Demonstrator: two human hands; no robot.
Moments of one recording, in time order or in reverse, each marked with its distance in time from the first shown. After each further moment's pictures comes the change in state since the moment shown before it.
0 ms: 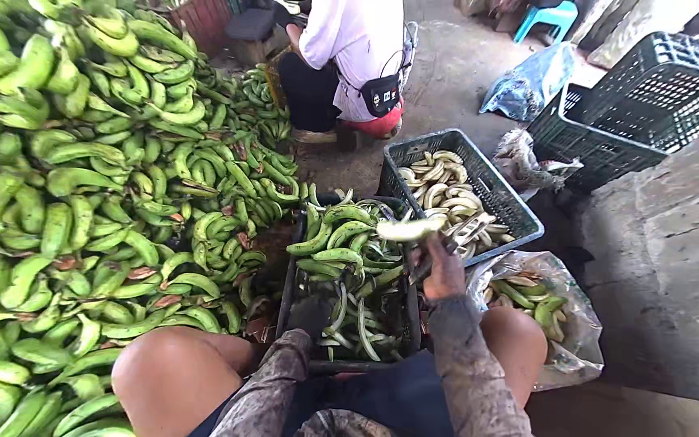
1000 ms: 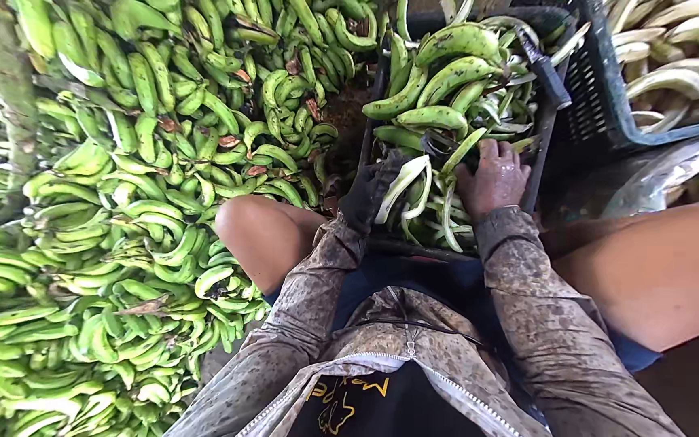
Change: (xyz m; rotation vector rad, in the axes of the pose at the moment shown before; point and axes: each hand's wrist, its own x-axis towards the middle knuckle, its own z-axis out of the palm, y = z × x) left_hand -0.041 -0.024 -0.021 -1.080 0.082 0.395; right_hand -0.038 0.111 0.020 -1.382 -0.370 -0.225
